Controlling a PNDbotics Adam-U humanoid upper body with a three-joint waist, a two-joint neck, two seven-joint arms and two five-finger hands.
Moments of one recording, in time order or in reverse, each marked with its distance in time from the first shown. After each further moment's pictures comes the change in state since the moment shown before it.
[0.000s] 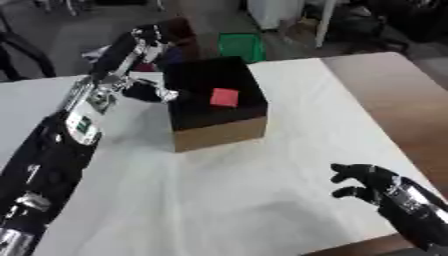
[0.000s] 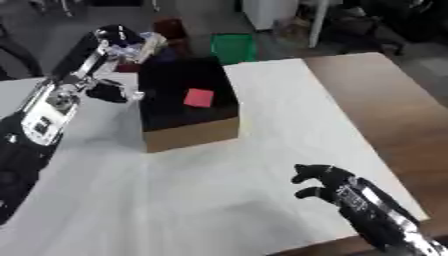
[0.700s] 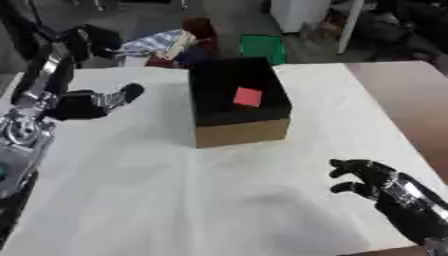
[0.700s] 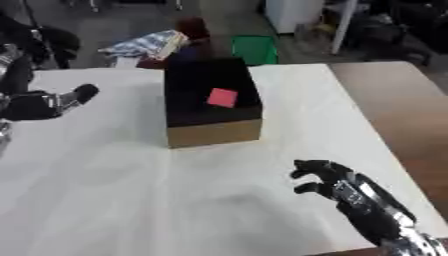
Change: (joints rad) left arm 0.387 0.061 0.101 -0.586 0.648 0.334 -0.204; right arm 0.014 0.002 -0.011 0.005 0.000 0.001 -0.010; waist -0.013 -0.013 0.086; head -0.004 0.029
